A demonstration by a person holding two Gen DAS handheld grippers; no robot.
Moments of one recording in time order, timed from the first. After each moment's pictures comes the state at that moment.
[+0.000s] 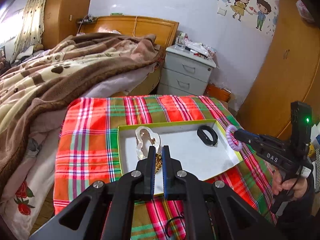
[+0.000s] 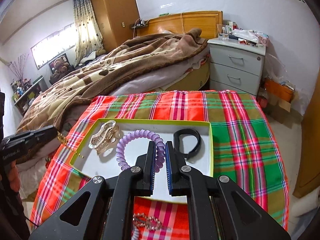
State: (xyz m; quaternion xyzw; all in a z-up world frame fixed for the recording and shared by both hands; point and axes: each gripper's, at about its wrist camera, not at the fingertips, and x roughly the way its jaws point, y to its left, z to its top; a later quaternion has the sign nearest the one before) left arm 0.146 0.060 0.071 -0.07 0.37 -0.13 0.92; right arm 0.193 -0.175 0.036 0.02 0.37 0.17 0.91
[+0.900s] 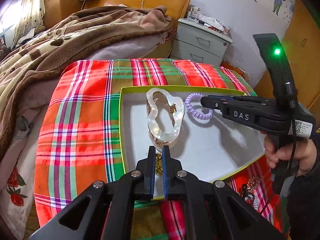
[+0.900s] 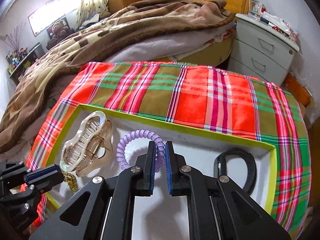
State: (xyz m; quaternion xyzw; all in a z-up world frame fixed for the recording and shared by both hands) left arm 0.176 0.054 -0.002 -0.06 0.45 -0.10 0.88; right arm 0.289 -0.093 -0.027 -0.06 0.47 0.19 0.86
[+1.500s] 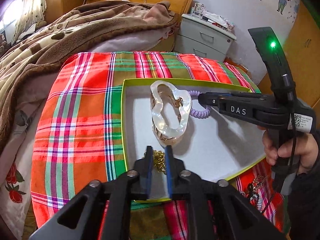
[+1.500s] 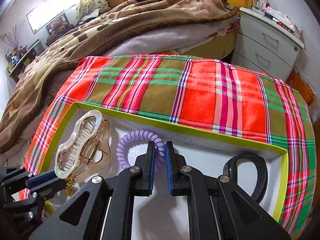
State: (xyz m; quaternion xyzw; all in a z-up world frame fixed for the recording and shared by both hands) left arm 0.181 0.056 -0.011 -0.06 0.47 -0.10 0.88; right arm 0.298 -0.085 -0.034 -0.06 0.49 0.19 0.85
